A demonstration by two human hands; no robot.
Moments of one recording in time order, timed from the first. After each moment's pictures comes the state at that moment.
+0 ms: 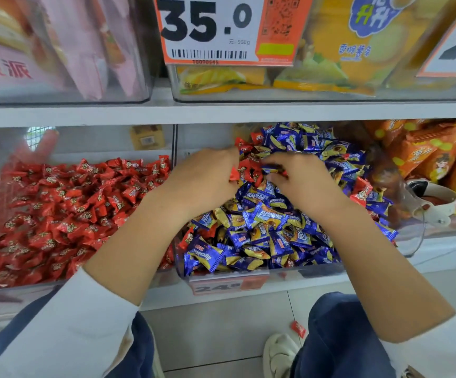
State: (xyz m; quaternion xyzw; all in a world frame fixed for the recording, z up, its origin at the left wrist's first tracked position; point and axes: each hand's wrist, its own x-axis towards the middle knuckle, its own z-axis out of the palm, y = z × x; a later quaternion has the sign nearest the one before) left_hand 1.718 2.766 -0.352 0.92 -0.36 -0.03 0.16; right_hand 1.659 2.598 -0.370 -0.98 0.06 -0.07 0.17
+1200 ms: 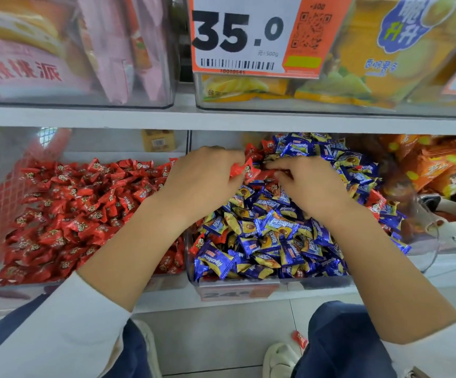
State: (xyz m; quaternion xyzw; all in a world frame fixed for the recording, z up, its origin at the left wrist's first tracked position) left_hand 1.723 2.784 -0.355 0.91 -0.35 0.07 0.19; right_hand 1.673 2.599 -0.370 -0.99 0.04 -0.09 0.11
